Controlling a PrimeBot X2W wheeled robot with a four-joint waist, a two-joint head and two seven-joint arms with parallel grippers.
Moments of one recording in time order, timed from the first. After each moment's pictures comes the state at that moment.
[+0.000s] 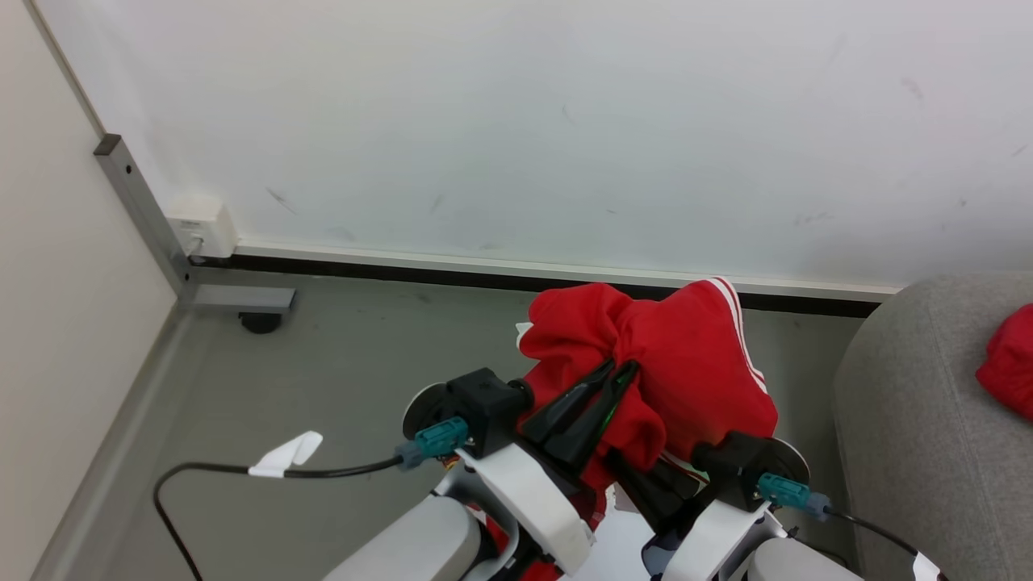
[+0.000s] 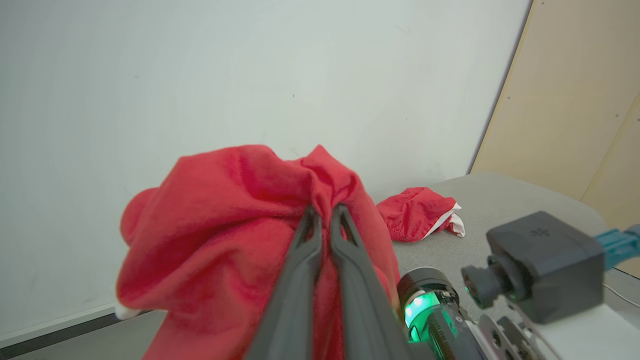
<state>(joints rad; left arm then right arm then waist) -0.55 0.17 -0.84 0.20 -0.60 -0.02 -0.18 -0.53 -0.20 0.94 0.47 0.70 0.13 -0.26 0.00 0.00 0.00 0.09</state>
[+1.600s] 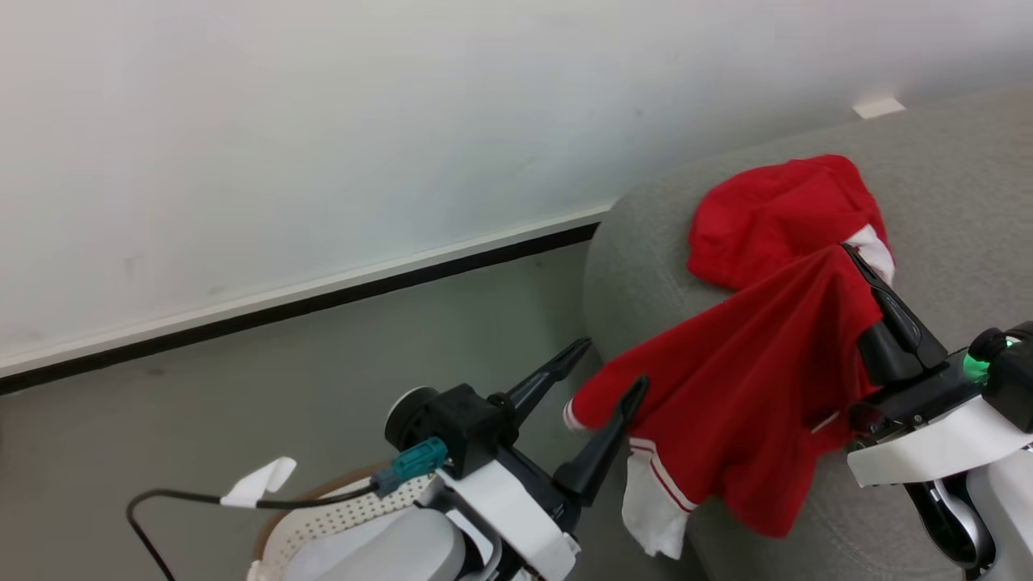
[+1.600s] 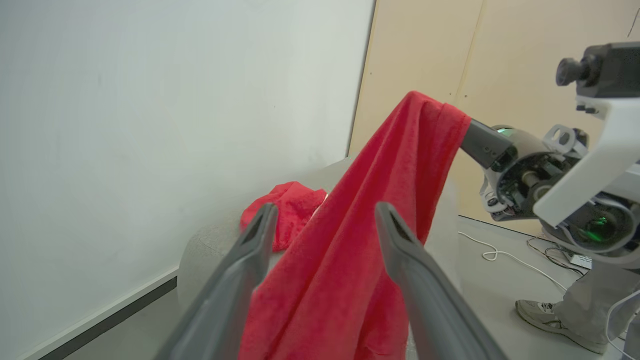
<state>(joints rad) -0.53 0.22 -0.85 0.14 -0.57 0.00 -0.24 -0.43 -0.40 0.40 0.14 0.52 0.13 -0.26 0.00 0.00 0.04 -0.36</state>
